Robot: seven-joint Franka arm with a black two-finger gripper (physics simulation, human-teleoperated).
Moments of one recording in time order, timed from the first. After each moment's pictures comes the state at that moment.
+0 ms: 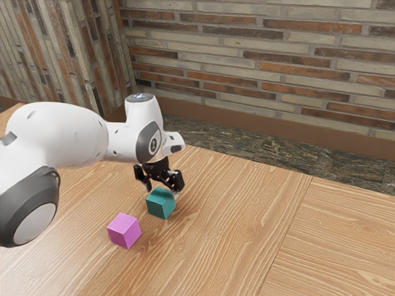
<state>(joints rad) -0.93 0.52 0.92 -1.98 -0.53 2.27 0.20</state>
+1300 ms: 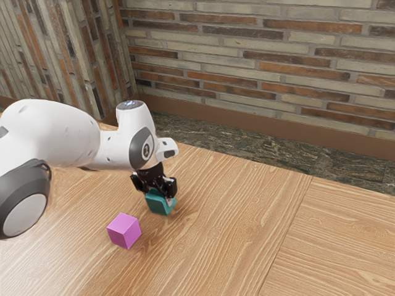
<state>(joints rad) -0.87 0.48 0.86 -2.04 -0.56 2.33 0.22</state>
